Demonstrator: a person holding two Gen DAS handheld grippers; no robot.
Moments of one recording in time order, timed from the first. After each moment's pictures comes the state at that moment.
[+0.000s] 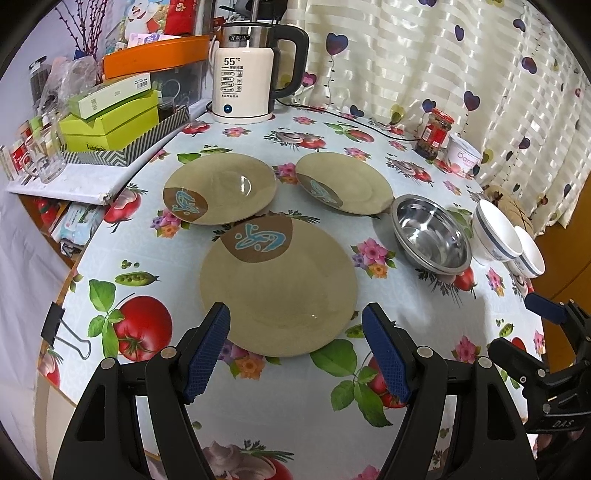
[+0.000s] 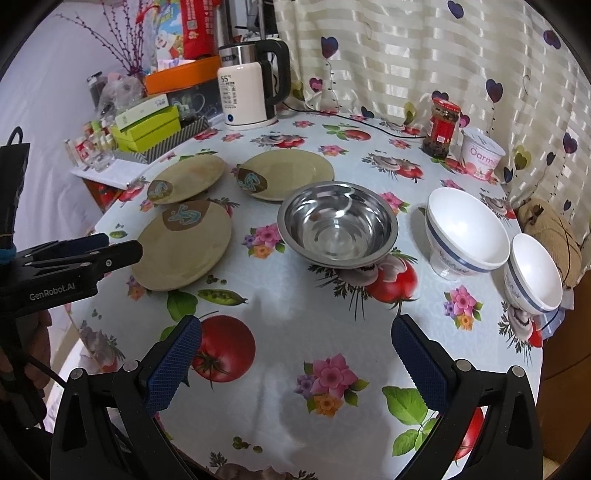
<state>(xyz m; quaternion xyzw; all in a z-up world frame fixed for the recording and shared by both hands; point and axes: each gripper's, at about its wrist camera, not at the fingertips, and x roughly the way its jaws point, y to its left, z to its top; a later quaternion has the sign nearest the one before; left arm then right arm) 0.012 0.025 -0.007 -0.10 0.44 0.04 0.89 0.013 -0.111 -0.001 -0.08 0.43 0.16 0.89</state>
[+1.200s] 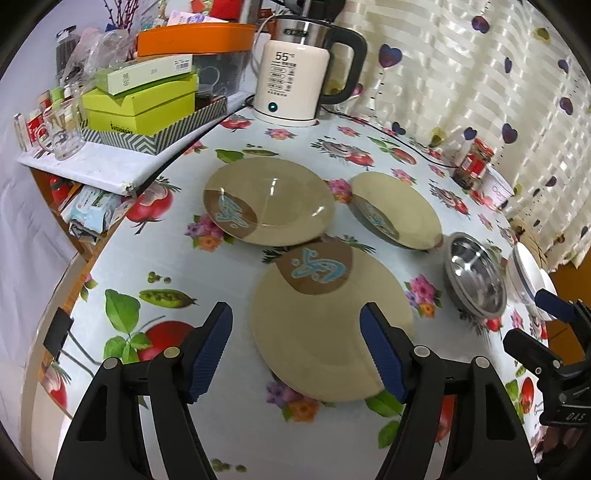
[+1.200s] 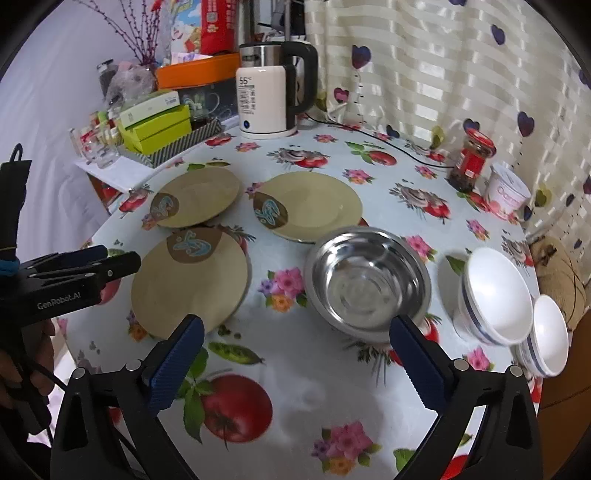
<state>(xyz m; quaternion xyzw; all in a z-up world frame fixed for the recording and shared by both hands) 0.038 0.086 -0.020 -0.15 0.43 0.08 0.89 0.063 -0.060 0.007 -0.12 0.42 0.18 0.88</state>
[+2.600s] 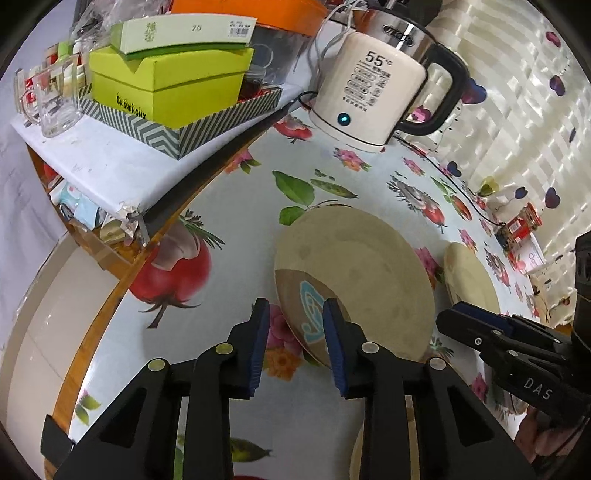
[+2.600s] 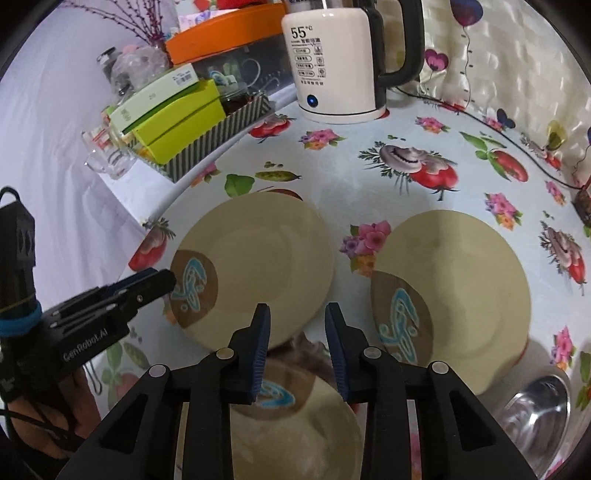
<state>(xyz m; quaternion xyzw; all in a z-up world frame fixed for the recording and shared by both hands) 0.127 0.202 -0.058 -0.23 0.43 0.09 0.87 0.218 0.082 -0.047 -0.07 0.51 0.27 0.82</state>
